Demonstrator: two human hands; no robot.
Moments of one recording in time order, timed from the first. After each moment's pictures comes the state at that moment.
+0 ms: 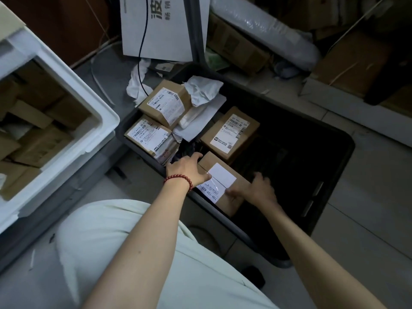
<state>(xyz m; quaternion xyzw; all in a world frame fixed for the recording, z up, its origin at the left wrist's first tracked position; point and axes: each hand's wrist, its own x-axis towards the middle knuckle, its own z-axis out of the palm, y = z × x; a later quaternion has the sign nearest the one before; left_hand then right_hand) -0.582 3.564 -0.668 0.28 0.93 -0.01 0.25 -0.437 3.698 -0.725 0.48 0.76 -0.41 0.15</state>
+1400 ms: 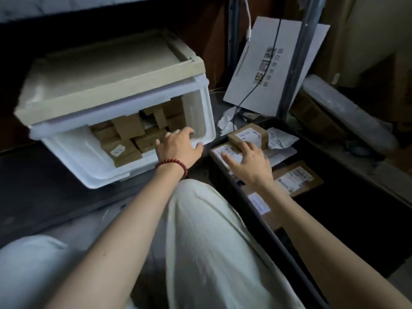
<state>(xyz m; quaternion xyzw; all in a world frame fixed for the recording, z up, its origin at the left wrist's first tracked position) -0.589 3.392 -0.514 0.05 0.99 0.15 -0.07 -0.542 3.566 -0.558 0.09 0.95 -0.28 -0.05</state>
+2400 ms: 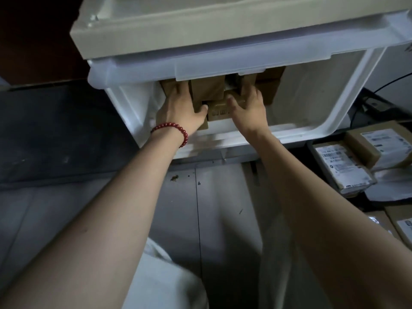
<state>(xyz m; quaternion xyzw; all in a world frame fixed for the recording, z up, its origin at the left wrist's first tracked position) -0.709 3.194 -0.571 -0.10 0.97 0.21 -0.08 -0.738 3.341 -0.598 -0.02 0.87 -0.50 -0.04</state>
